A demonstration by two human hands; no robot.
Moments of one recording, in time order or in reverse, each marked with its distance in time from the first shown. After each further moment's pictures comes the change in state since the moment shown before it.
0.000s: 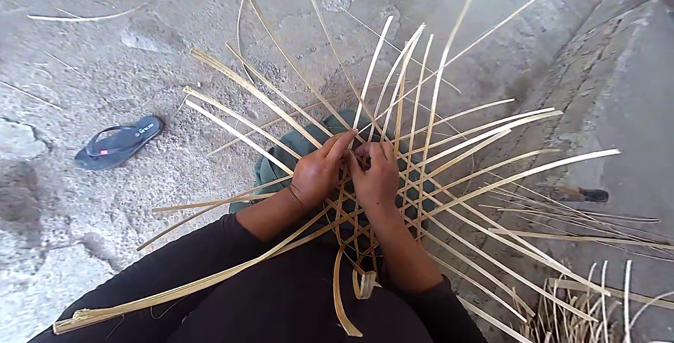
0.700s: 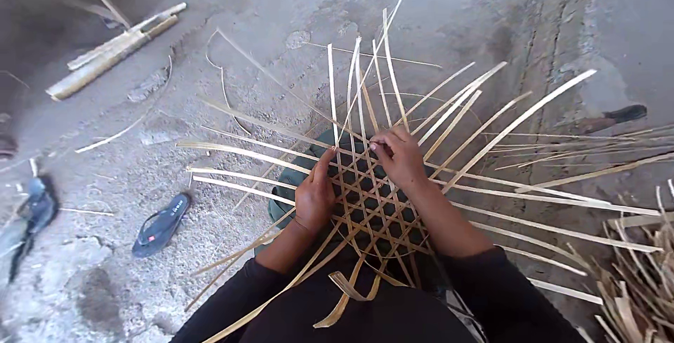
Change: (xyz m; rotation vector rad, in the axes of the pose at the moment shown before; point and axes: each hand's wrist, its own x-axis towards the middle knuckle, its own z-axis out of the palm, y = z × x) left_hand -0.007 -0.010 0.002 0.049 0.044 -0.016; right_hand 0.032 0.071 -0.023 0.114 0.068 -0.115
